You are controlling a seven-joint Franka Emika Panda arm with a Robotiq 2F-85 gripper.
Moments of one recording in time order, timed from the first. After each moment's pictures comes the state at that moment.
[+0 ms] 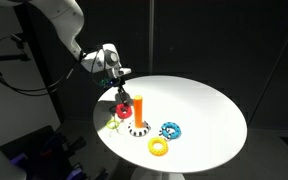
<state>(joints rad) 0.28 0.50 -0.05 -2.03 -0.52 2.33 1.04</state>
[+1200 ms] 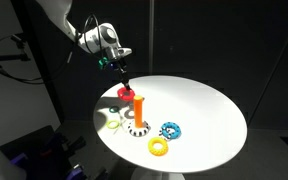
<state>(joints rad) 0.29 0.34 -0.03 -1.97 -0.56 2.06 0.97</state>
